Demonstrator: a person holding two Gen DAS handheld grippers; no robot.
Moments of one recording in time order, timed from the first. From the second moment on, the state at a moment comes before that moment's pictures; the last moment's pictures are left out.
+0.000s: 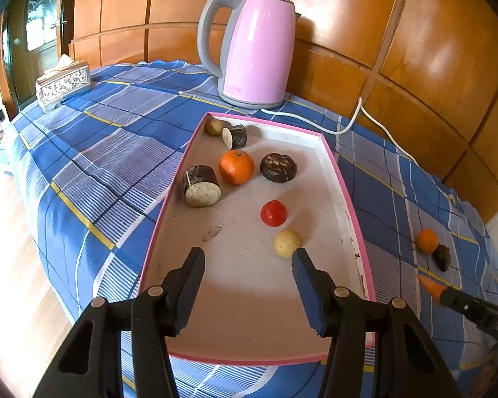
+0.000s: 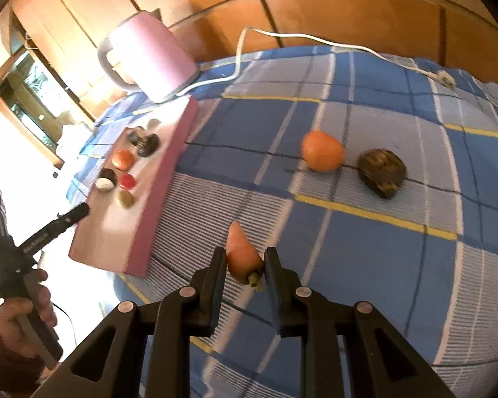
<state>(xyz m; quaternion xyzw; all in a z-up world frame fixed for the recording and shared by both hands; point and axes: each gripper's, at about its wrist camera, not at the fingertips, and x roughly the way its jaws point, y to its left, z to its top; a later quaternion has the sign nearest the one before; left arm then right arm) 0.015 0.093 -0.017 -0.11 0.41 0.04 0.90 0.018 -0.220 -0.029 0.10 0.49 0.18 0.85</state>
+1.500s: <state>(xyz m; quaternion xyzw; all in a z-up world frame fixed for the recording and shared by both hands) 0.010 0.104 -0.021 -0.12 0.41 0.04 0.90 0.050 -0.098 -0.008 0.01 0.45 0.20 0.87</state>
